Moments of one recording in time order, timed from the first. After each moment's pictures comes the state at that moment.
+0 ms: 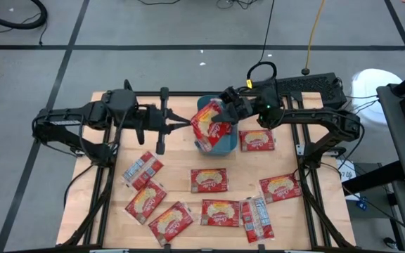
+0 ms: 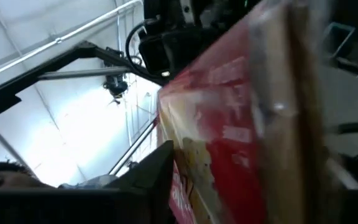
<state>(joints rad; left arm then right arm) -0.03 1.26 1.50 -0.33 -0.02 0.39 -0.31 1.53 1.02 1.08 -0.78 1.63</state>
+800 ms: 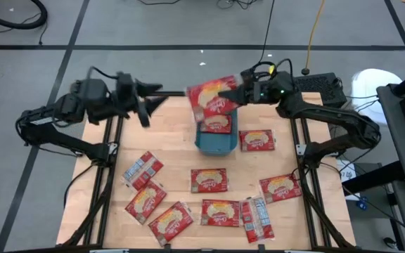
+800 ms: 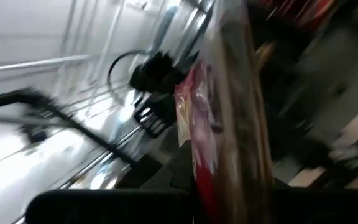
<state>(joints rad) 0.02 1.08 1.50 -0.50 -0.42 -0.28 -0.45 1.28 1.02 0.58 -0.53 1.23</state>
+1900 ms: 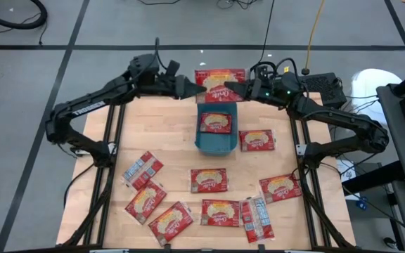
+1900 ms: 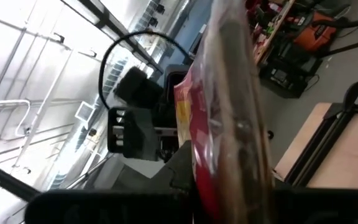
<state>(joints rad) 0.42 1.42 1.50 -0.25 0.42 -1.01 -0.42 1.19 1.02 0.36 -0.24 1.11</state>
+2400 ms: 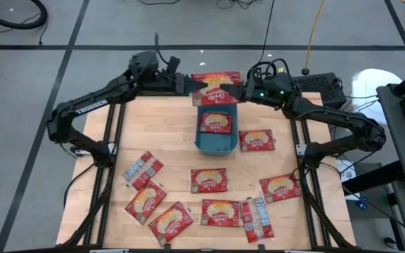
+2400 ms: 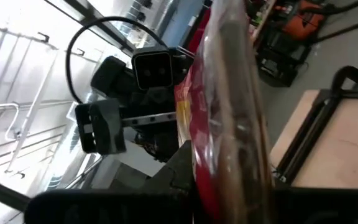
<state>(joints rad) 0.44 1.45 1.50 -0.16 0.41 -0.89 -0.43 1.24 1.02 0.36 -0.23 1.15</state>
